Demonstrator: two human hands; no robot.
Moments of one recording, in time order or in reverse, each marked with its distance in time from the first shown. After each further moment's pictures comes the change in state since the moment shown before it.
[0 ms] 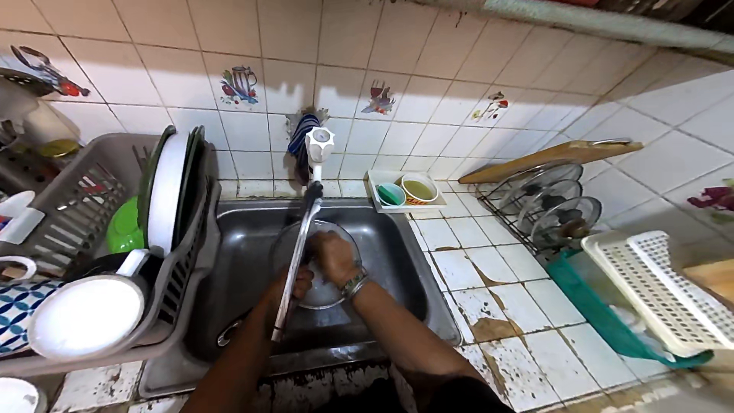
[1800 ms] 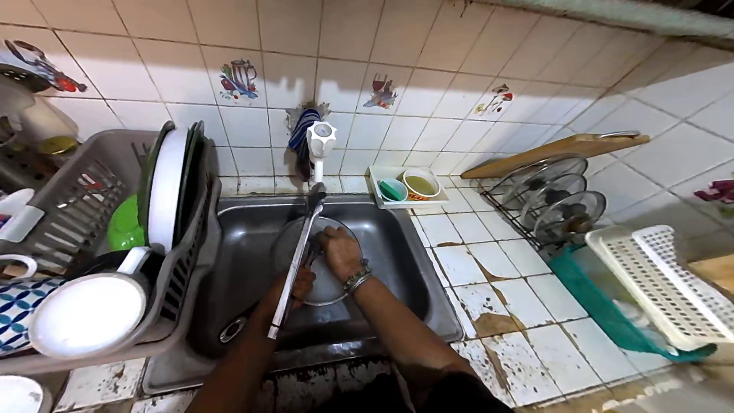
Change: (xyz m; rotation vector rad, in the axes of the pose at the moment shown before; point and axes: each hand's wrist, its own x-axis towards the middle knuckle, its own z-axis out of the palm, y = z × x) left_hand 0.001 -0.007 -0.020 -0.077 -0.103 -0.023; right_hand -0.002 0.011 0.012 -0.077 -0.050 0.051
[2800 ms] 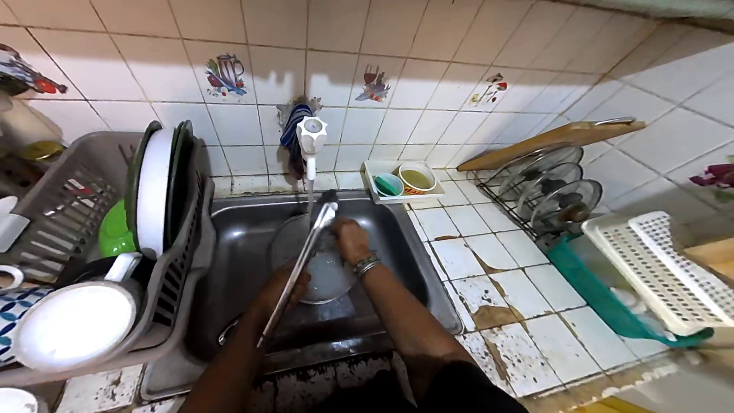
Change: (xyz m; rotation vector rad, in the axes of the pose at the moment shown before) left_hand -0.014 0.009 0.032 0.424 0.199 0.030; right_hand 0.011 0.036 -0.020 0.067 -0.024 0.206
